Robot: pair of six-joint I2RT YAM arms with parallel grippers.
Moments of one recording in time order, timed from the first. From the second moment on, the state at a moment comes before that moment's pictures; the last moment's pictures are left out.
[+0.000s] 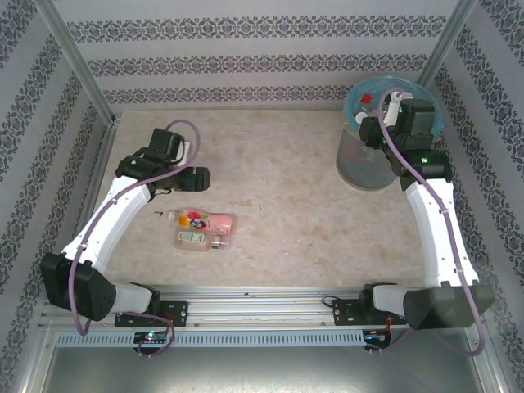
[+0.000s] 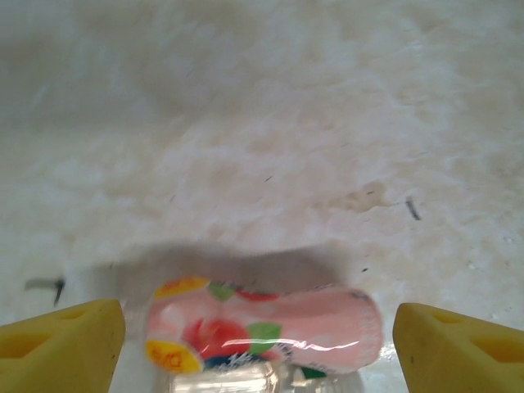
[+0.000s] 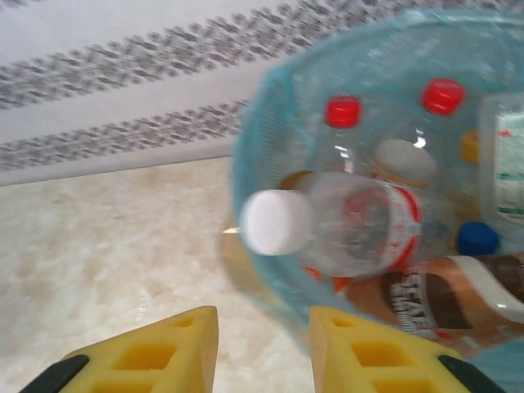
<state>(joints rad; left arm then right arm) -0.22 1.33 1.25 -0.94 0.08 -0.27 0.04 1.23 1.42 -0.66 -0.08 0.20</state>
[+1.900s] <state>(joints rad) -0.35 1.69 1.06 -0.59 0.09 -0.70 0.61 1.00 0.73 -0.16 0.19 0.32</state>
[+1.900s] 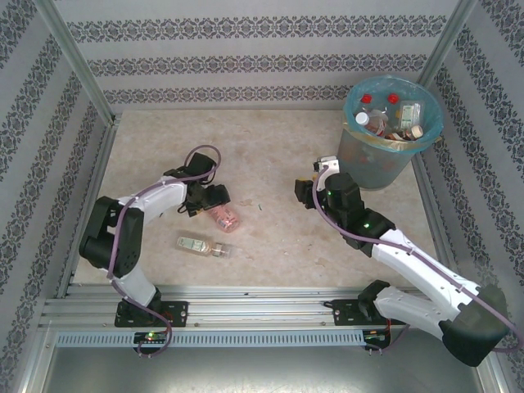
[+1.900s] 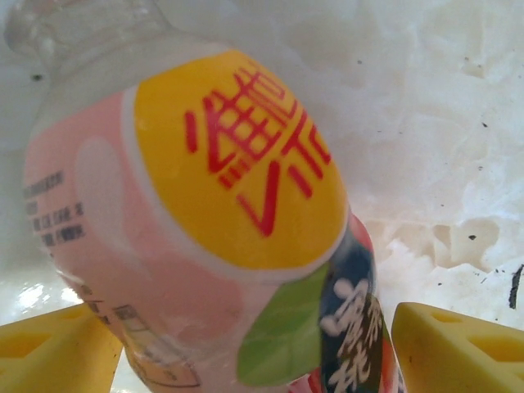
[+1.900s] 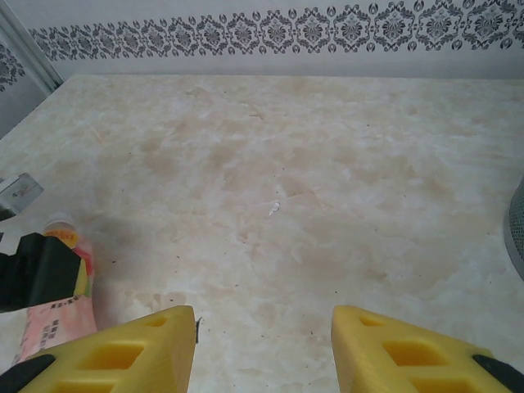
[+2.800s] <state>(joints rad) -0.42 1.82 1.17 -0.59 0.23 -0.63 0.61 1.03 0.73 -0.15 0.19 0.32</state>
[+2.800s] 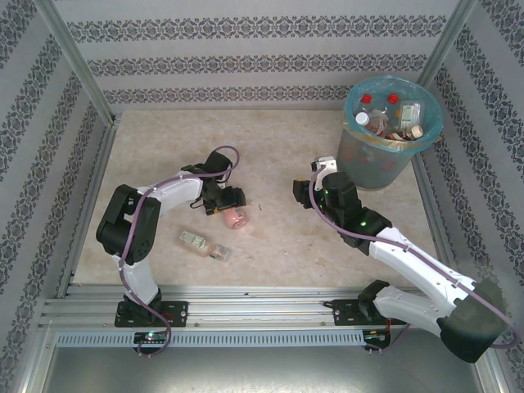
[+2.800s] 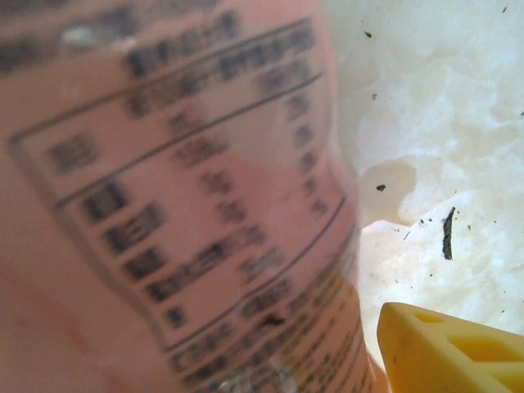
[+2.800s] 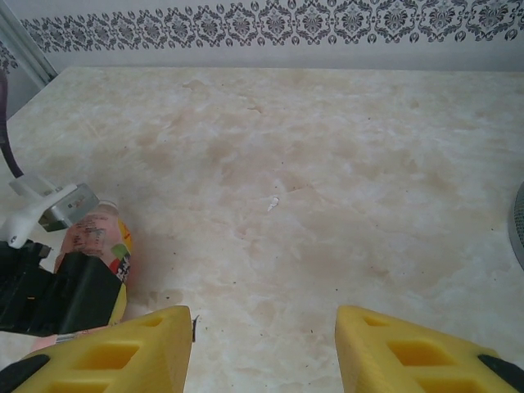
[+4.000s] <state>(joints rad) -0.54 1.35 1.17 -0.06 0.20 -0.10 0.54 1.08 1.11 -0.16 -0.02 0.19</state>
